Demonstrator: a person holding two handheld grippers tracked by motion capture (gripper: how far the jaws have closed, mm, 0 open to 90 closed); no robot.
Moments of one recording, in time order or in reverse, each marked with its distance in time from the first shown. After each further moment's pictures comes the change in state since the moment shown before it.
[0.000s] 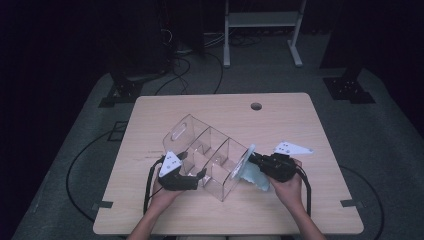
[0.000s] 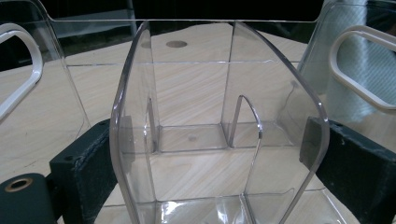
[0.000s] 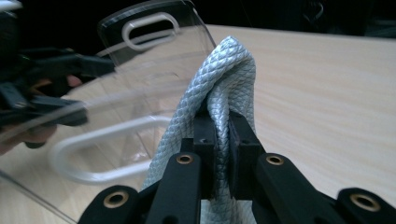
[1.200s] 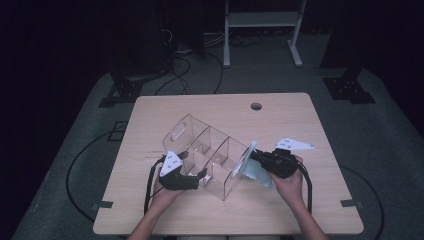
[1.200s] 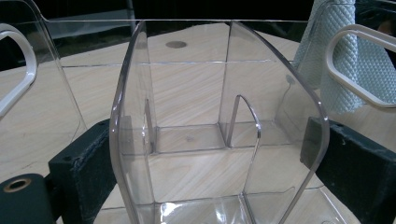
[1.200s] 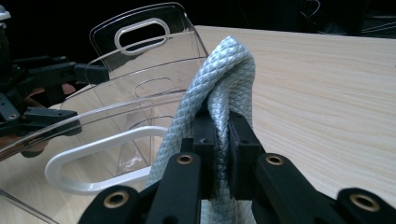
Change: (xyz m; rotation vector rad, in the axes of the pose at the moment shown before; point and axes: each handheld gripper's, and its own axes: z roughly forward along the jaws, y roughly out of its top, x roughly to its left) left arm 0.000 0.000 0.002 0.000 0.001 -0.002; right arm -0.007 0.008 0.000 0.004 -0.005 0.021
